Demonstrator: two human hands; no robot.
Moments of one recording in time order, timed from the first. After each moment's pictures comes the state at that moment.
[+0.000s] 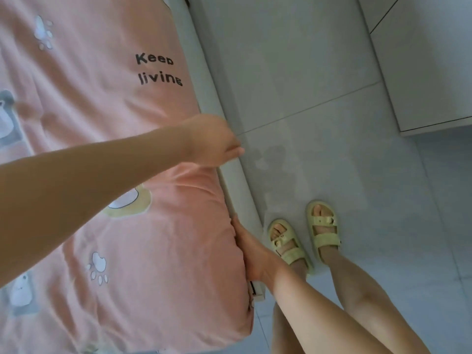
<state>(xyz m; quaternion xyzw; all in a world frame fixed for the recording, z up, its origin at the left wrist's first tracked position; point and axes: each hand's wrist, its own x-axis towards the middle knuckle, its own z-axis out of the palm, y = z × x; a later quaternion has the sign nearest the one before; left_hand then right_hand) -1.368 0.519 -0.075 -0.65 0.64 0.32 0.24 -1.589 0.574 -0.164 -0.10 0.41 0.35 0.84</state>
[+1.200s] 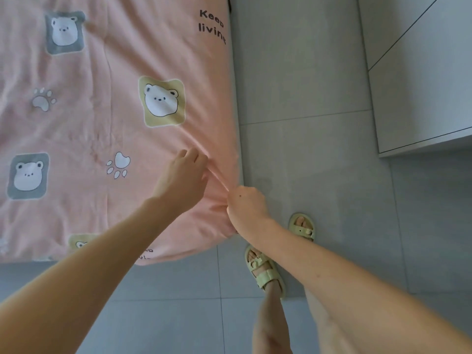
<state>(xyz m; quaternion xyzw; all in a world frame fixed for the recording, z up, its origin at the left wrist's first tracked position) -1.555 0.698 -0.031 -0.92 0.34 0.19 0.02 -1.648 0.586 -0.053 -0.94 0.06 0.25 0.22</state>
